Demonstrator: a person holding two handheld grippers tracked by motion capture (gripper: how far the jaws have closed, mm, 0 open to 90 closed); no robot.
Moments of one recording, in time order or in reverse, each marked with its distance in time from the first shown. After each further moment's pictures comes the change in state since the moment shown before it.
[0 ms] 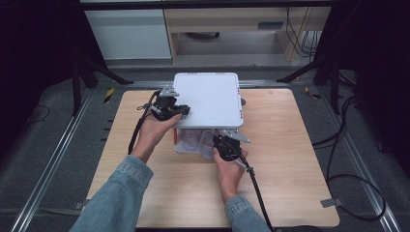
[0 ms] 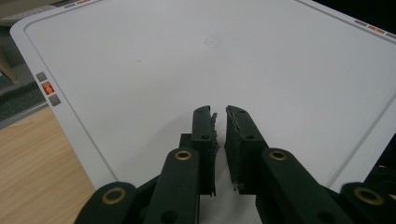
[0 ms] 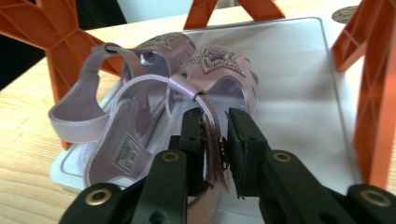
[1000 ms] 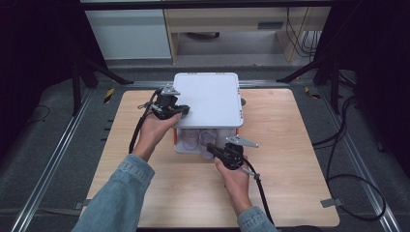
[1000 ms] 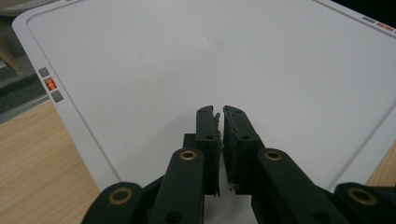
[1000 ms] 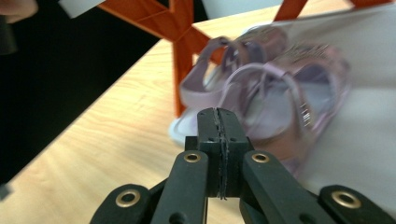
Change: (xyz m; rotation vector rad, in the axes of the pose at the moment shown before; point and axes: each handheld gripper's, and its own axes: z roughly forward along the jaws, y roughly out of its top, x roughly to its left) left arm -0.001 0.005 0.000 0.036 0.017 -0.015; right arm 0.006 0.001 -0.045 0.047 0.346 0.036
